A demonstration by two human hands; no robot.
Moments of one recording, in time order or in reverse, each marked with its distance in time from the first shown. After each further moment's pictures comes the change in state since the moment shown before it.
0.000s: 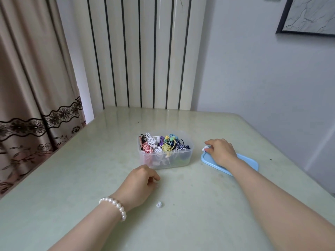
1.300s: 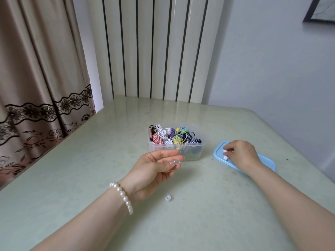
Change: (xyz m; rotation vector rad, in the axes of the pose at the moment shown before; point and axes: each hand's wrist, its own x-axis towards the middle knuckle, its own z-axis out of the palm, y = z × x) left_hand -0.005 0.036 -0.020 -1.535 -0.066 -0.425; right_hand -0.022 0.011 -0.003 0.058 0.058 0.015
